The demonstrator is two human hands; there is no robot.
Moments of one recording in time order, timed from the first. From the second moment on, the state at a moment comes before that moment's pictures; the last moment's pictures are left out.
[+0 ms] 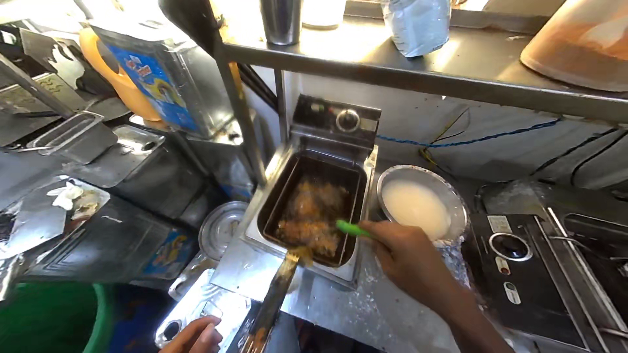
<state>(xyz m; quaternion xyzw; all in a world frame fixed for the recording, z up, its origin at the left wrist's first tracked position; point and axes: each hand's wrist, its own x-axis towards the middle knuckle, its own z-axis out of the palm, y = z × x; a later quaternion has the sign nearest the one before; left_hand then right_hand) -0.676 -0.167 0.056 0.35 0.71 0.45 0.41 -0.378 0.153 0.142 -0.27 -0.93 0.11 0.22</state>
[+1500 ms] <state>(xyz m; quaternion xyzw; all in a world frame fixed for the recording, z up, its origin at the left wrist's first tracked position) -0.683 -0.130 0.040 0.27 0.72 0.49 0.41 -0.383 0.150 0.180 -0.25 -0.96 0.08 0.10</state>
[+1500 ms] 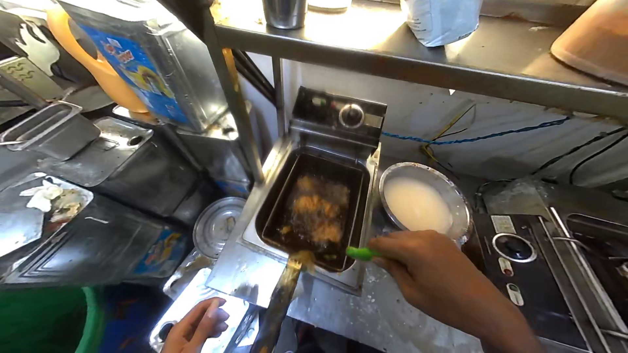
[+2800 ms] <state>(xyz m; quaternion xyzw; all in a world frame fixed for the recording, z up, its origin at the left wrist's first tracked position) -0.676 -0.136 0.041 0.26 0.72 0.50 0.40 -0.411 0.143 0.152 -0.34 -0.92 -0.01 0.17</state>
